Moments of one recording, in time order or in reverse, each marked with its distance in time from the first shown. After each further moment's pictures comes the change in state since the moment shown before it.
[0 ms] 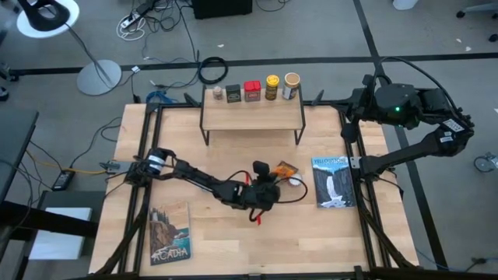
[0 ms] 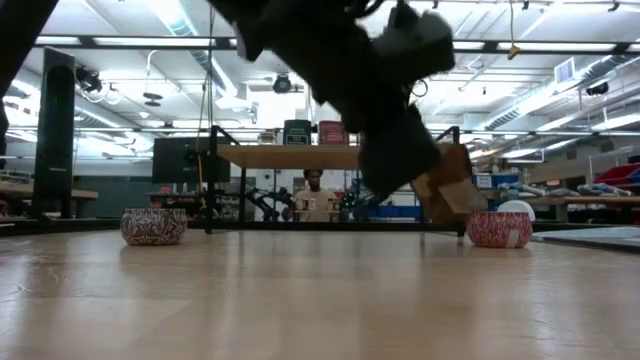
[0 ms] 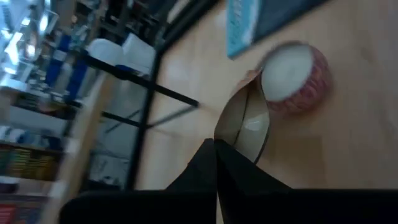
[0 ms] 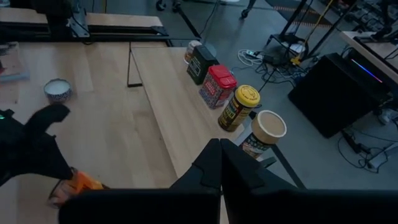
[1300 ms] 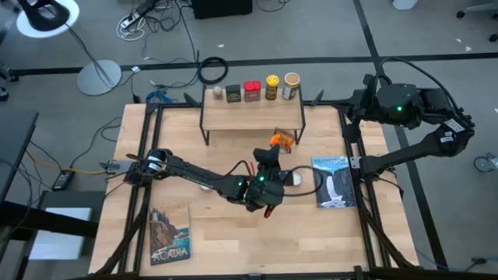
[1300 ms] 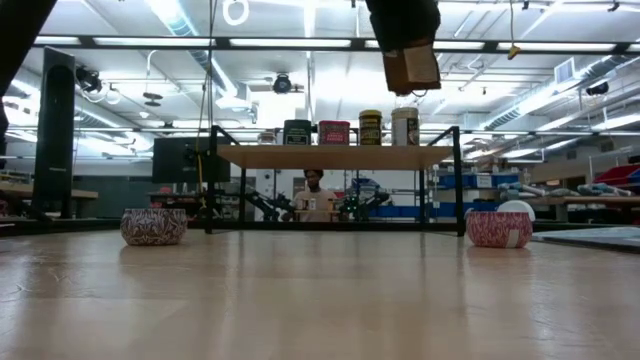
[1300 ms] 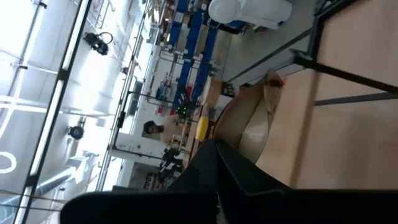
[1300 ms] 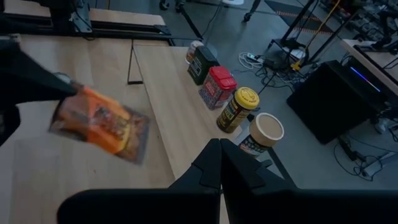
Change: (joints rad) left arm -0.010 -0.002 0.427 -0.060 -0.548 0.521; right arm 0.000 -0.008 0.000 -0.003 -0.007 -0.050
